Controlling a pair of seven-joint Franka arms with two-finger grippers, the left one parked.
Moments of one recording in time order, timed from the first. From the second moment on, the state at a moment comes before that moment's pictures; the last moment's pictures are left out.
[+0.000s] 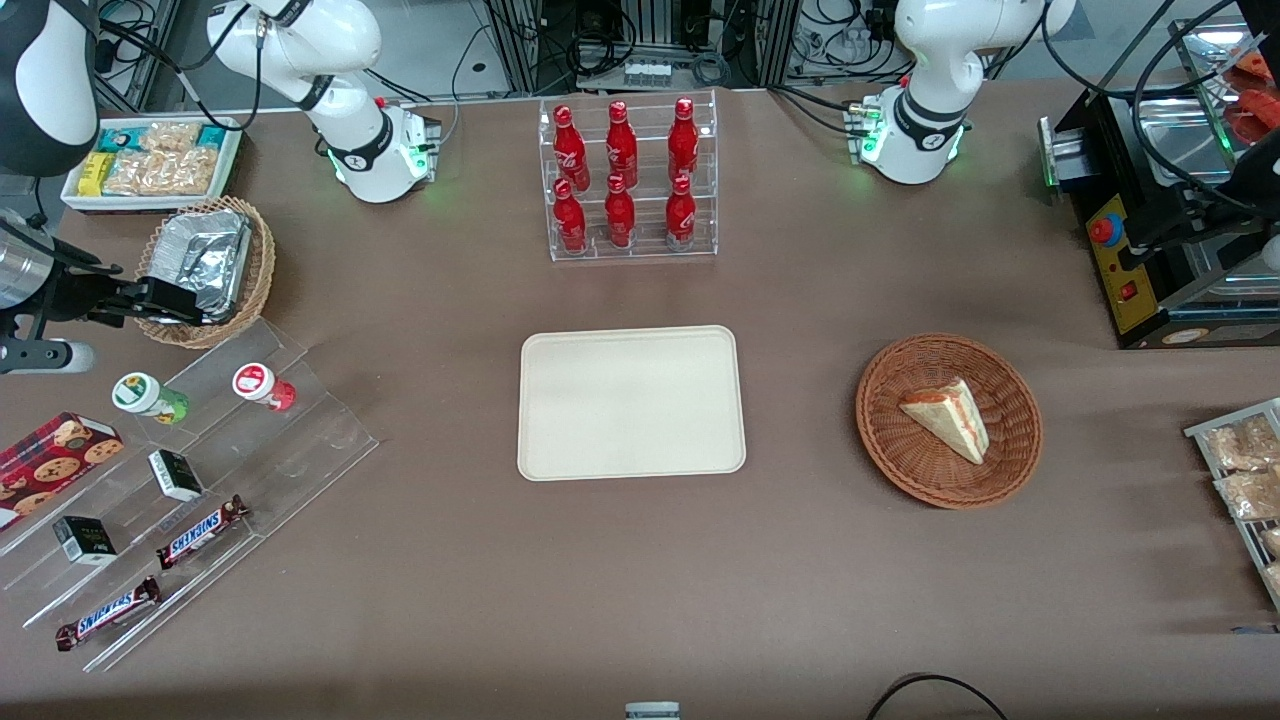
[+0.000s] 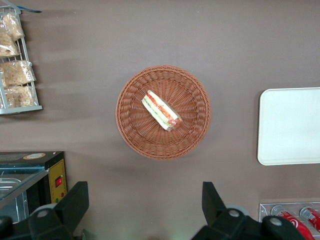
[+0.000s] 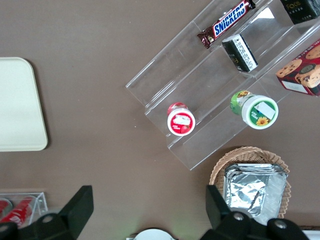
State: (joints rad) arm -0.03 0.01 -0.04 -1.67 -0.01 1.53 -0.07
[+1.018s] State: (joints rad) arm -0.32 0.08 -0.05 -1.83 -0.01 1.89 -1.00
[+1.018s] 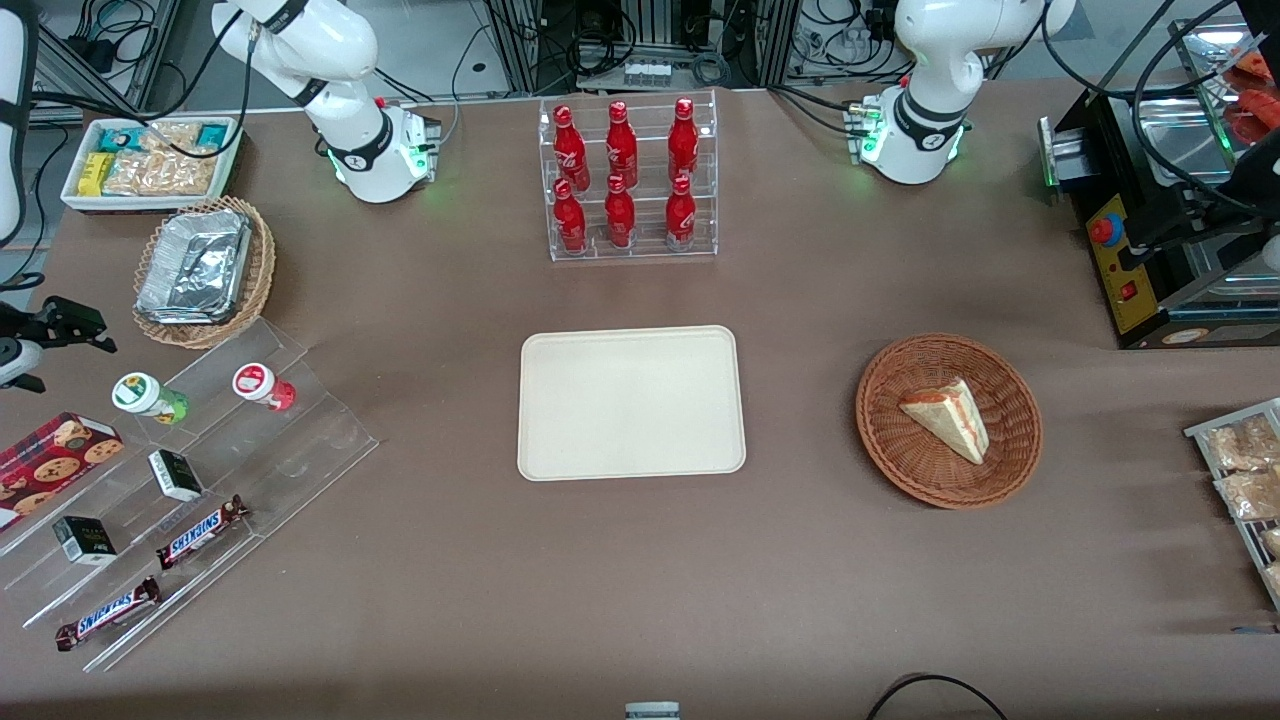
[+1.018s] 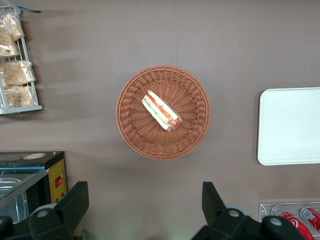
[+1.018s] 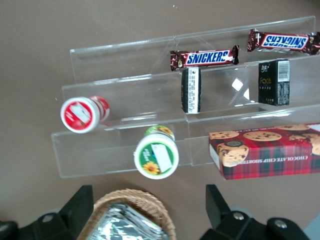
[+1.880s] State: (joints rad) arm -0.33 0.15 -0.05 -1.85 -0.01 1.97 -1.07
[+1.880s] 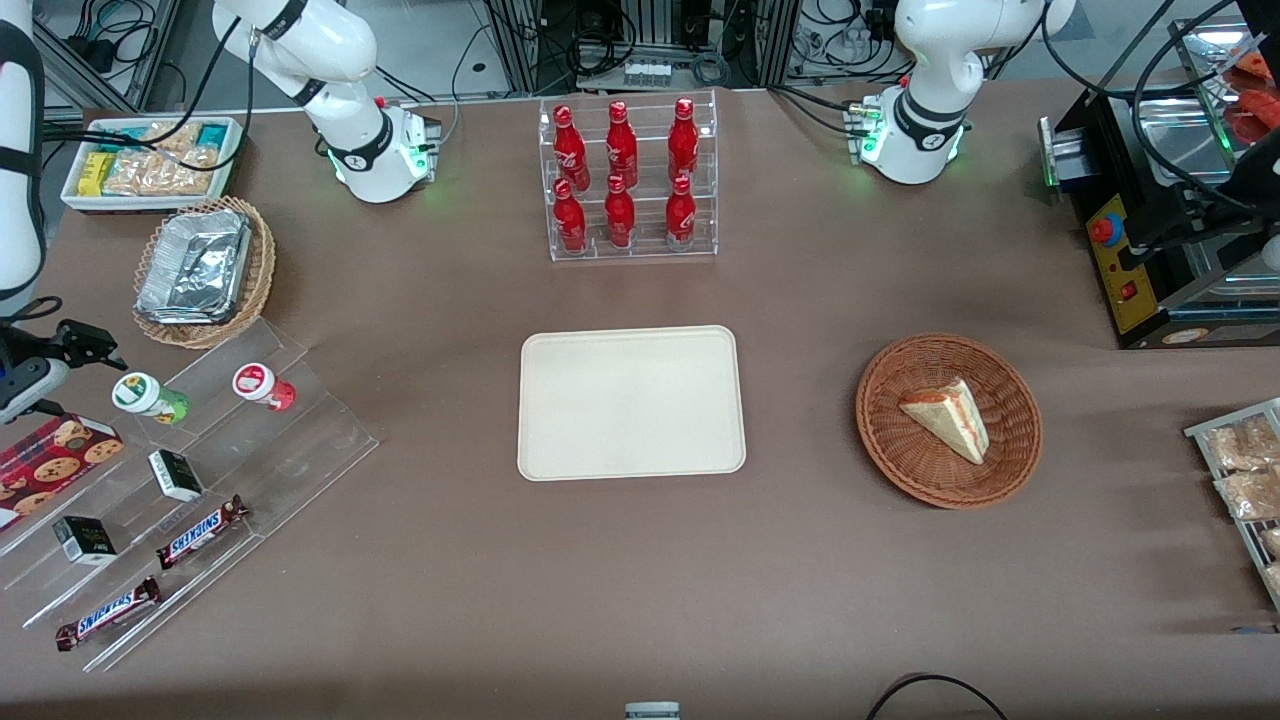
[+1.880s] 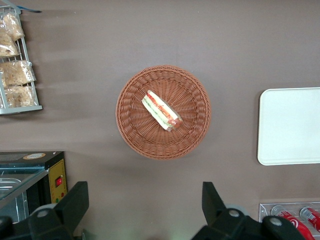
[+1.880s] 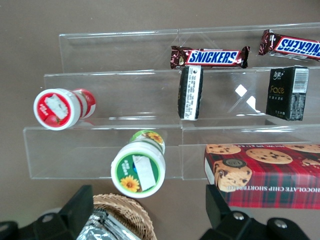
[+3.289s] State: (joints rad) arm -0.33 0.15 -0.05 -1.99 0.01 2.12 -1.07
